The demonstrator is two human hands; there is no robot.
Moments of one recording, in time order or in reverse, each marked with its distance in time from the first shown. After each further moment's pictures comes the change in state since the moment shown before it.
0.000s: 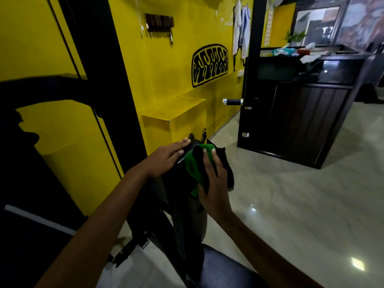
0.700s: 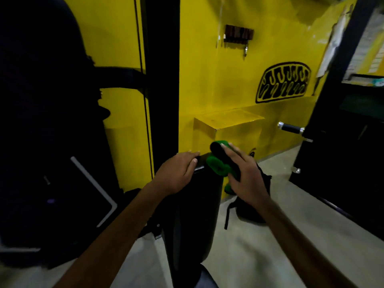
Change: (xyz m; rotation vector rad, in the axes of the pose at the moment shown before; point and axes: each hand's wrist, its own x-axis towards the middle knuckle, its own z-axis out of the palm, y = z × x) left_hand -0.012 0.025 0.043 0.237 0.439 -0.327; right_hand 0.115 0.051 -0.039 0.047 -0.325 -0.419
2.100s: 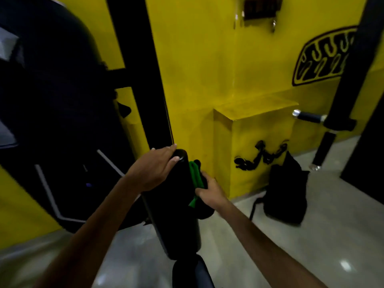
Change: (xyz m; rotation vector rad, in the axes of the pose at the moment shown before) left_hand 0.027 0.070 0.016 0.501 -0.209 -0.220; right_hand -0.013 0.063 0.016 0.916 -0.575 0.510
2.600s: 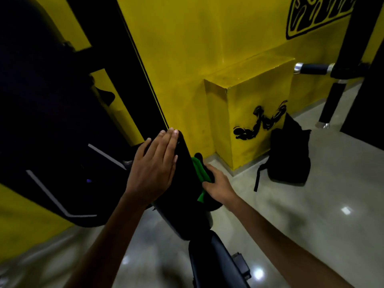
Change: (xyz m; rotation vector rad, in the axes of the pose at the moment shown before) left_hand -0.016 0.004 0.045 0.388 0.407 0.200; right_hand -0.002 0.058 0.015 -0.035 0.135 0.060
